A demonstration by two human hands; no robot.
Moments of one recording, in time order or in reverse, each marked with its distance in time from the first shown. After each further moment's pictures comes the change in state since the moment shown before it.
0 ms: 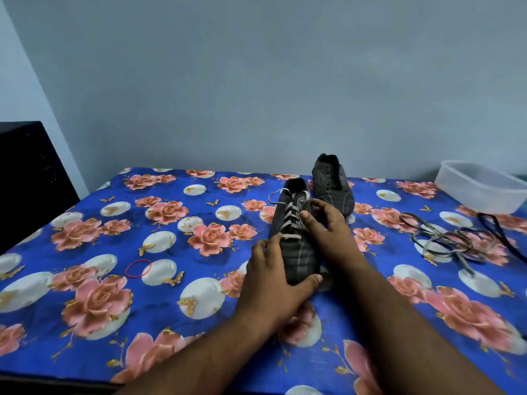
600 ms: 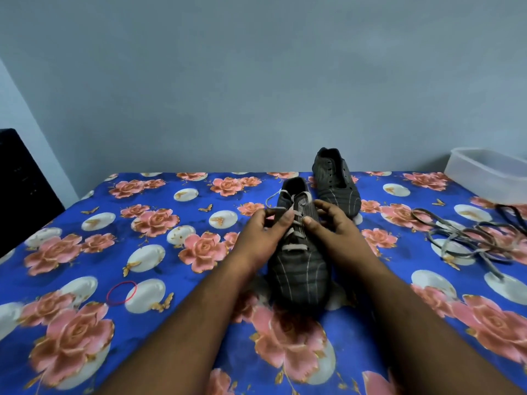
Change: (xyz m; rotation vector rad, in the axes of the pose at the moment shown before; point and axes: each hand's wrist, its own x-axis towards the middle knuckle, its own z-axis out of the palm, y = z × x) left_hand 0.118 -0.027 -0.002 -0.605 -0.119 -0.182; right_hand 0.009 0.005 -0.001 0.299 -0.088 0.081
